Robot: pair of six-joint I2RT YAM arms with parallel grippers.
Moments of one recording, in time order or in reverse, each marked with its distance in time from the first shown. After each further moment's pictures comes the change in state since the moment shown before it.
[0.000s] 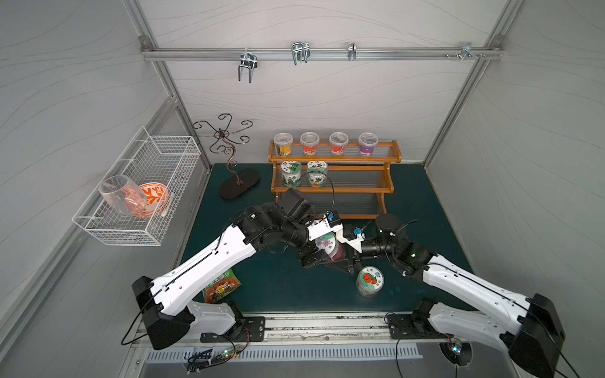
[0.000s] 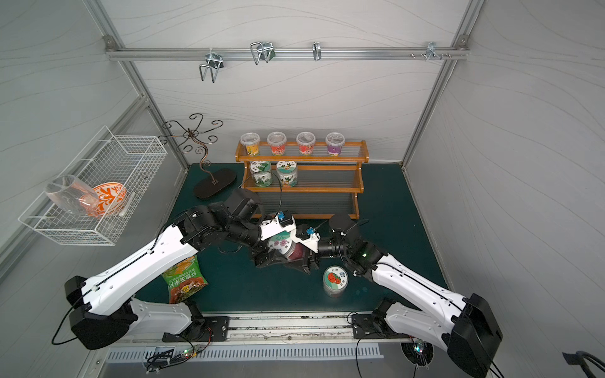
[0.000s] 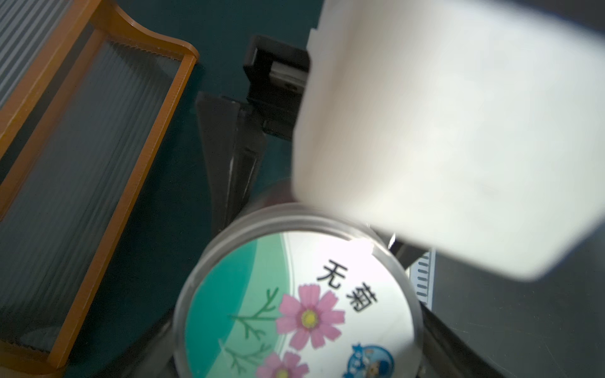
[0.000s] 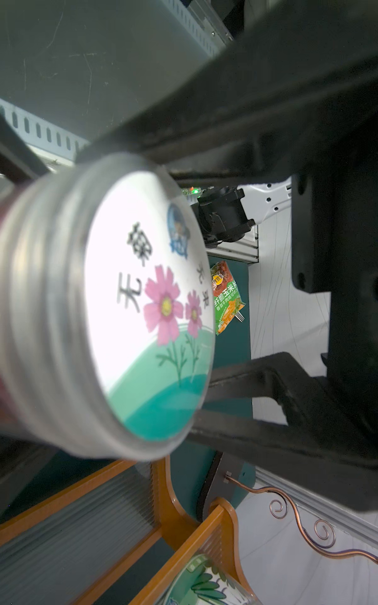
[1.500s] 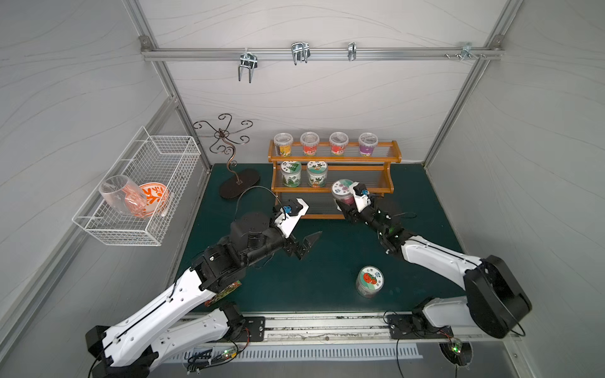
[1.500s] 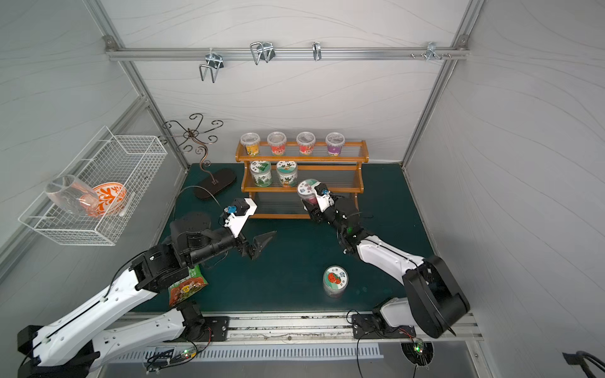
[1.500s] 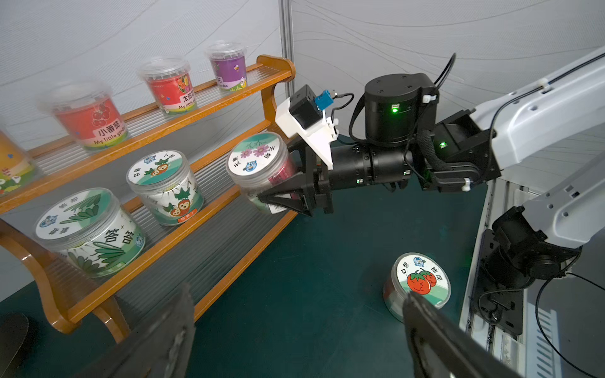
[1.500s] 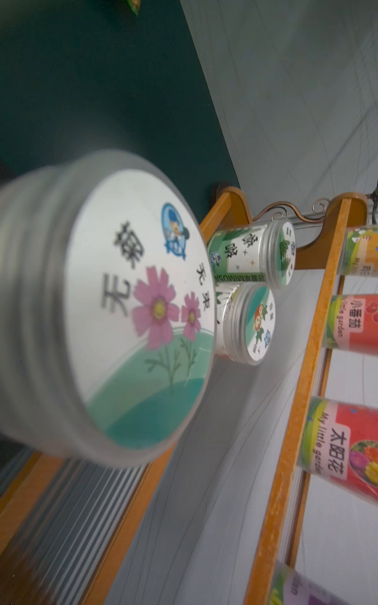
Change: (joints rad) left arm -0.003 -0.454 -0.418 0.620 -0.363 -0.280; right arm -0.248 0.360 0.020 0.573 0.619 0.169
